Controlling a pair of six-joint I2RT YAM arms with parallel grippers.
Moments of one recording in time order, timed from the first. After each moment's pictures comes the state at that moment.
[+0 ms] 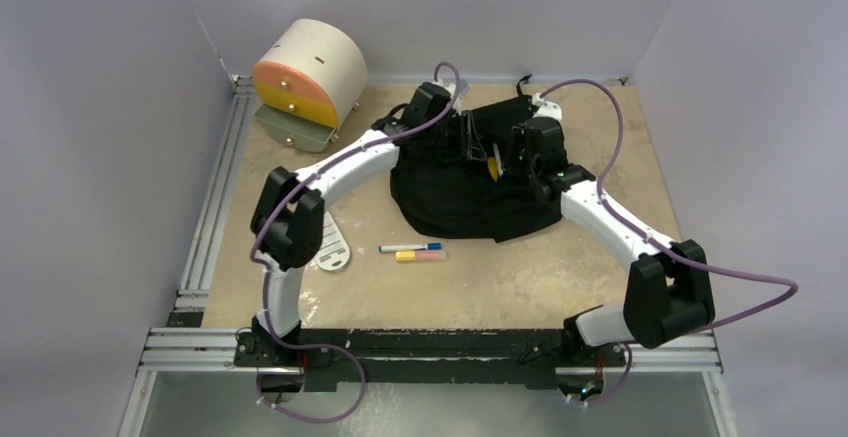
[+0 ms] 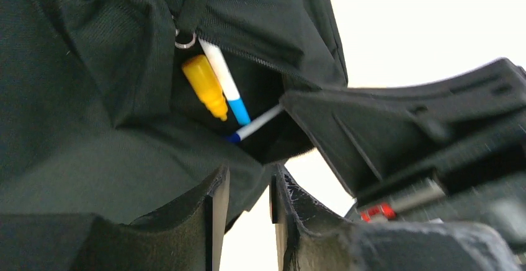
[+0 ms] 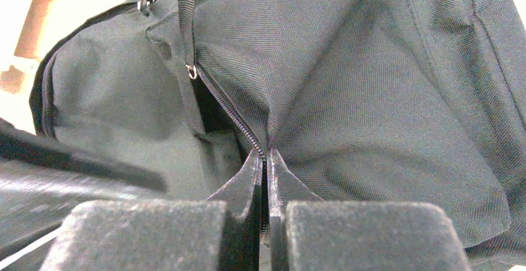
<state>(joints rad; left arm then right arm) -0.67 2.05 1.75 -0.31 0.36 -0.71 0.36 1.40 0.97 -0.13 0.16 0.47</state>
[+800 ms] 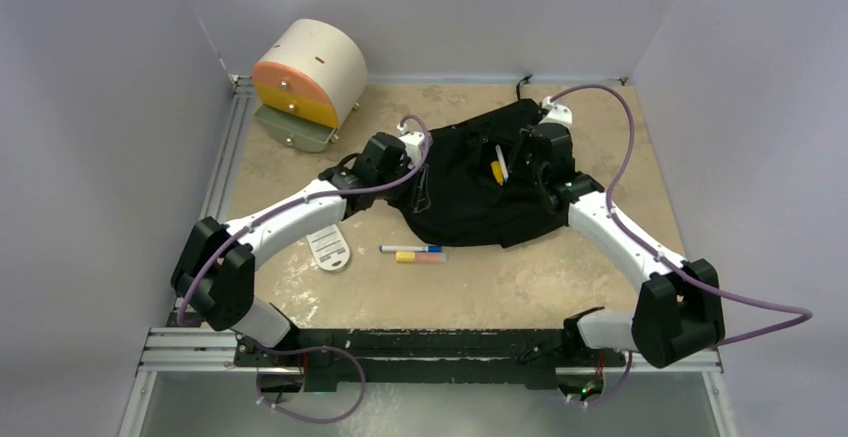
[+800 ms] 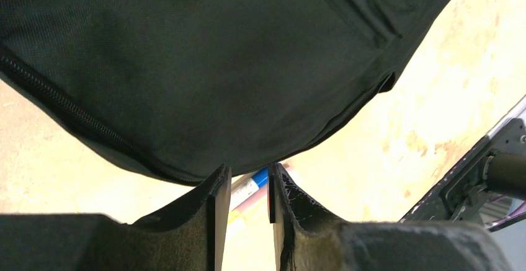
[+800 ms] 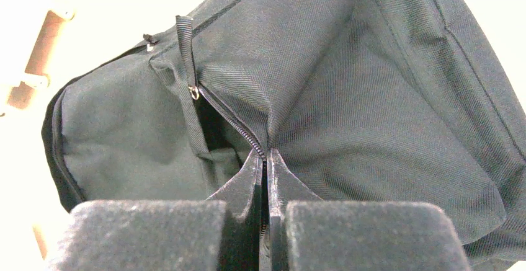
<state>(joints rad) -0.67 1.53 1.11 -0.30 0.19 -0.34 0.35 1.30 0.92 -0.10 0.21 0.47</state>
